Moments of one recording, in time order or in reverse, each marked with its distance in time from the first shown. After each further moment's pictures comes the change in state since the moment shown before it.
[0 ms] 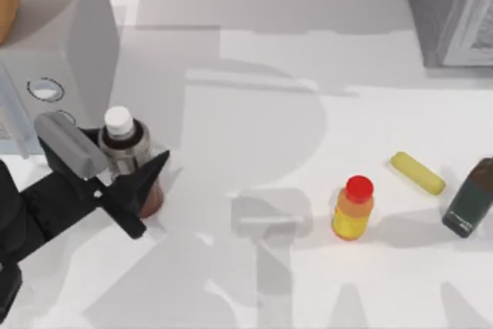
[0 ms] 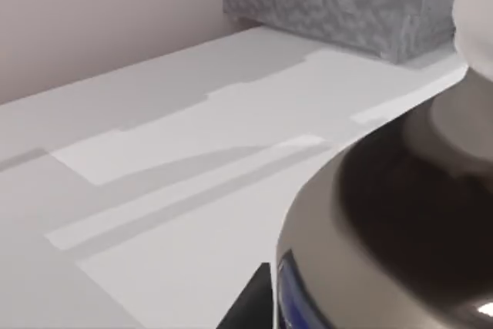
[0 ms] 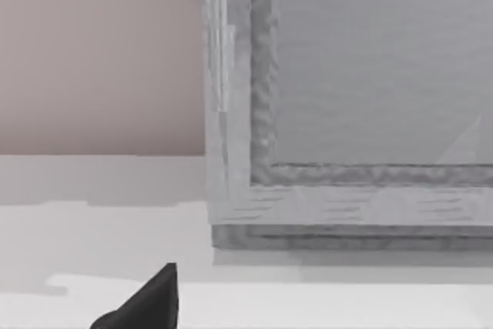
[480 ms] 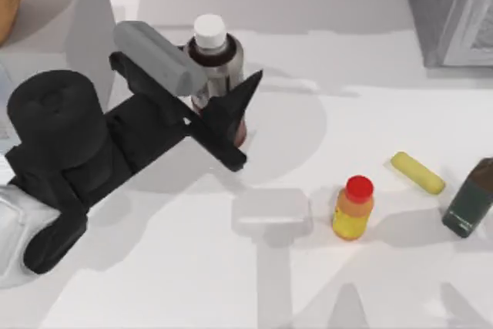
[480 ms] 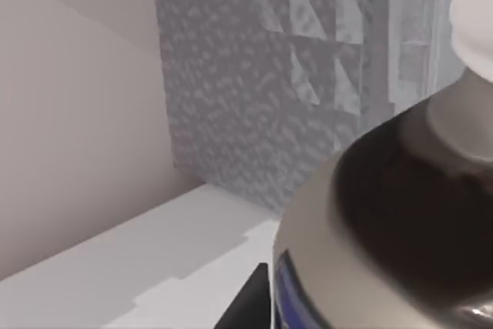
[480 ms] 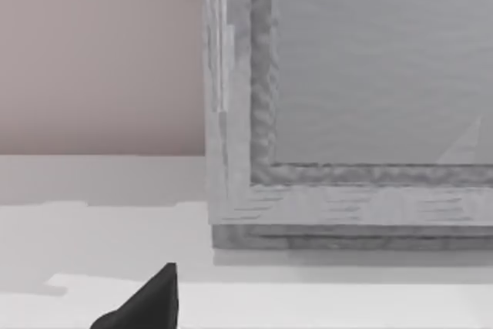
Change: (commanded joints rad) left arm -0.392 -0.451 0.259 -0.603 -0.390 -0.040; right arm 0.000 0.000 0.000 0.000 0.000 0.000
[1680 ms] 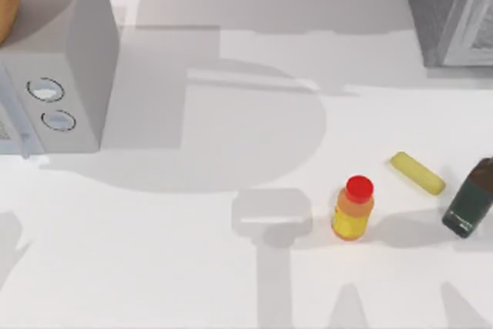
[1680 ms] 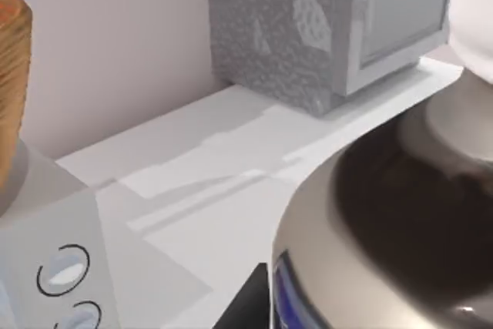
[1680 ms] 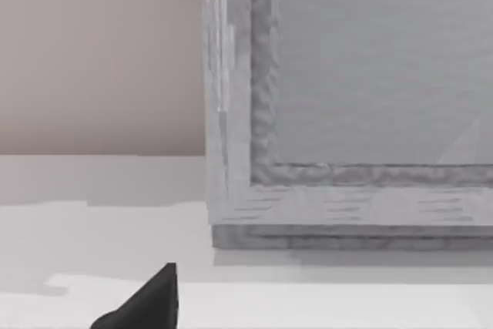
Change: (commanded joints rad) left arm -1.025 -1.591 0.608 -2.358 -1.026 -0.168; right arm 0.000 0.000 0.000 0.000 0.000 0.000
